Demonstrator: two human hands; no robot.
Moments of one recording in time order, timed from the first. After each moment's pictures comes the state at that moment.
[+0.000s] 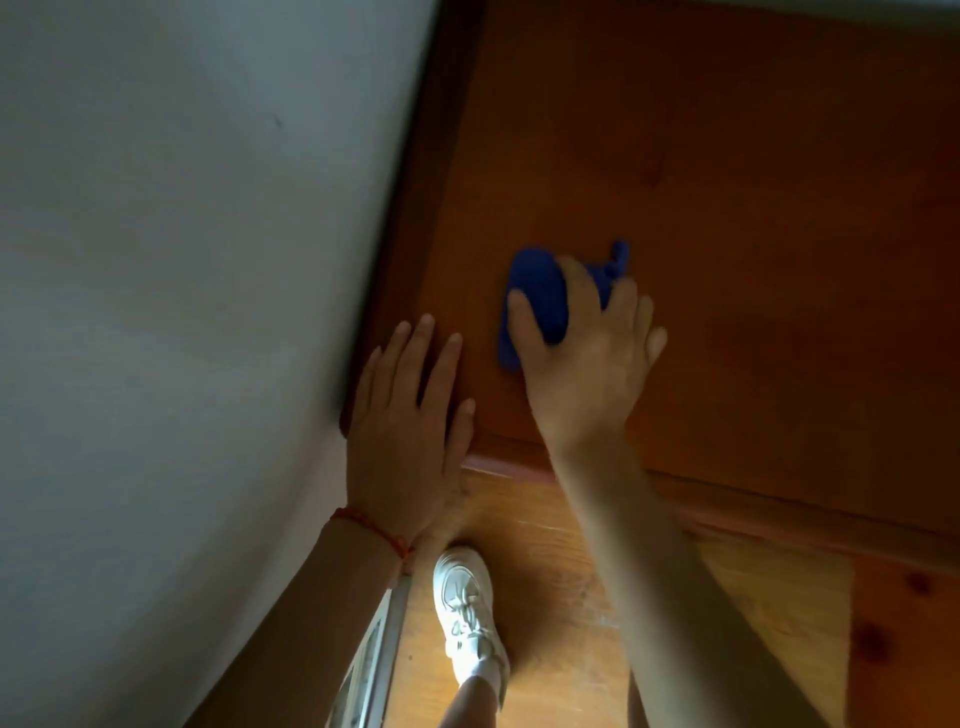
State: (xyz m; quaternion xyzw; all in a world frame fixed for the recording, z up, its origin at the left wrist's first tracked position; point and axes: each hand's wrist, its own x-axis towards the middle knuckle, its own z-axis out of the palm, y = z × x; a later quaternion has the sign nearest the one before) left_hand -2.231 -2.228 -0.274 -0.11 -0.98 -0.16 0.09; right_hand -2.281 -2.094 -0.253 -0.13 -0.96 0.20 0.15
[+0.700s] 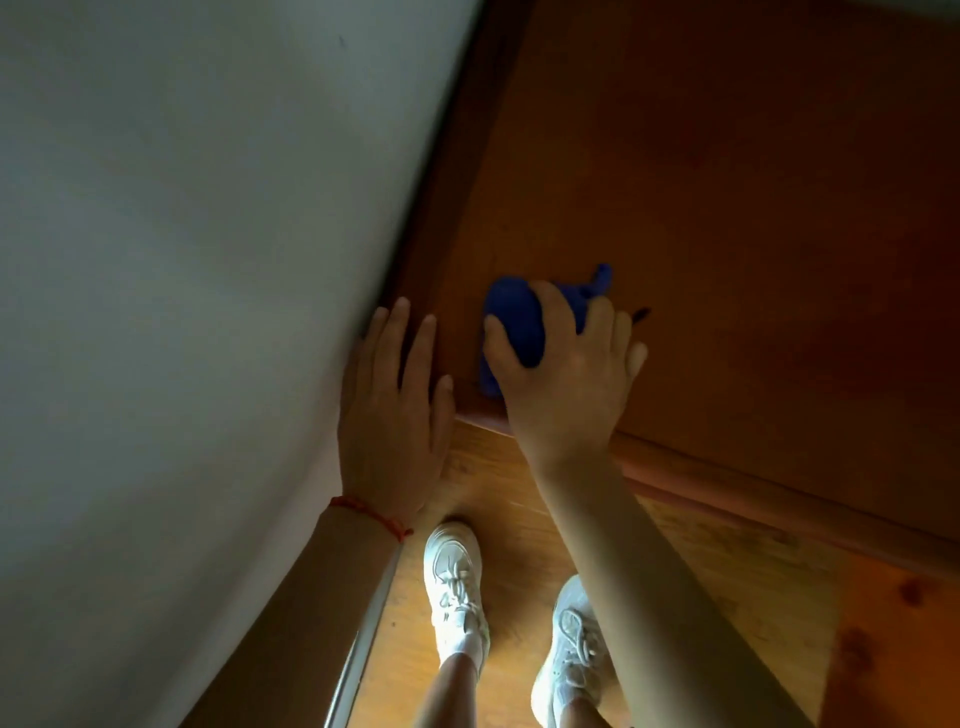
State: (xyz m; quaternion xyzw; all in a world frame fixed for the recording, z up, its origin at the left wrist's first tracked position) left_hand -2.204 -2.238 -0.275 0.00 -0.98 -0.18 0.11; right_hand -2.250 -2.115 -0.249 -0.05 -0.97 0.20 0.10
